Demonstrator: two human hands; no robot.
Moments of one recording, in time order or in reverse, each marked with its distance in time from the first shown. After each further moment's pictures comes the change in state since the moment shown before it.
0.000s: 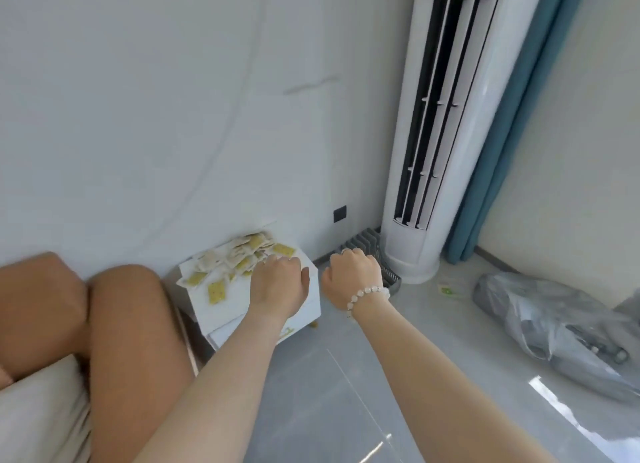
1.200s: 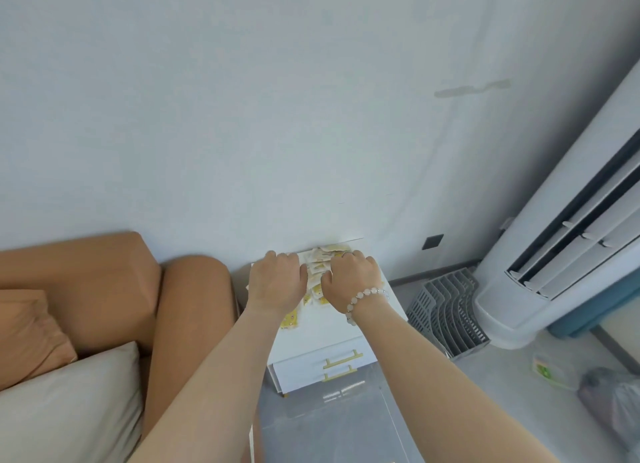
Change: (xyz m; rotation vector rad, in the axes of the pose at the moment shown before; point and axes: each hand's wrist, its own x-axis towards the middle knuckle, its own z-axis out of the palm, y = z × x) left_hand 0.145 -0.254 0.081 0.002 -0.052 -0.303; right_hand 0.238 -0.199 0.100 -0.024 -0.126 -0.274
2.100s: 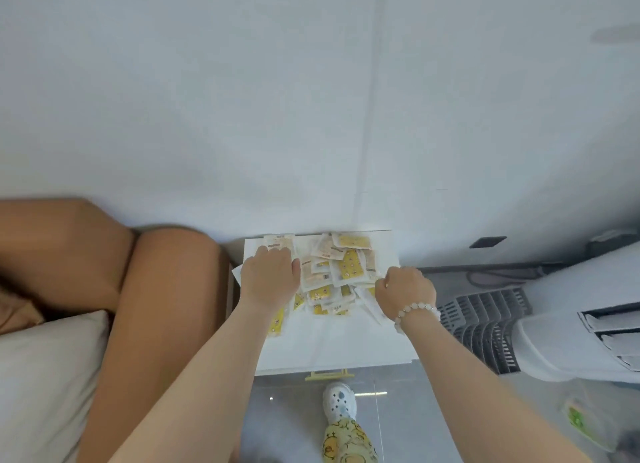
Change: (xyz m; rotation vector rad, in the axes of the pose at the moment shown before) left_hand 0.184 0.027 0.122 -0.042 -0.213 -0.243; right_hand 0.197 0.164 0.117 -0.008 -0.380 0.147
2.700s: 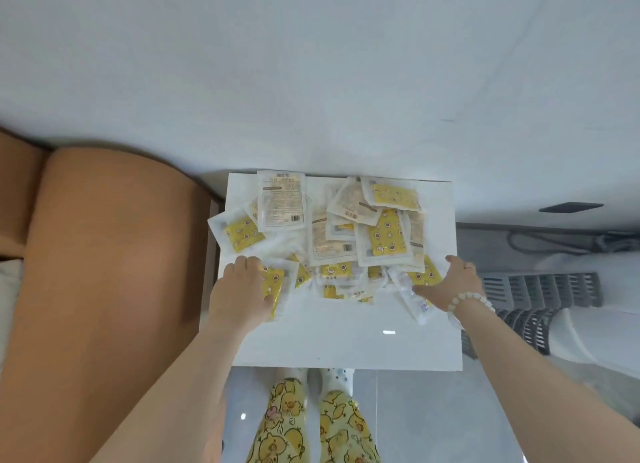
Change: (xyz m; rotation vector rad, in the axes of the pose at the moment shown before) left_hand 0.029 -0.051 0.207 -0.206 -0.495 -0.200; right_hand 0.139 0.047 0.161 0.244 -0.411 0.368
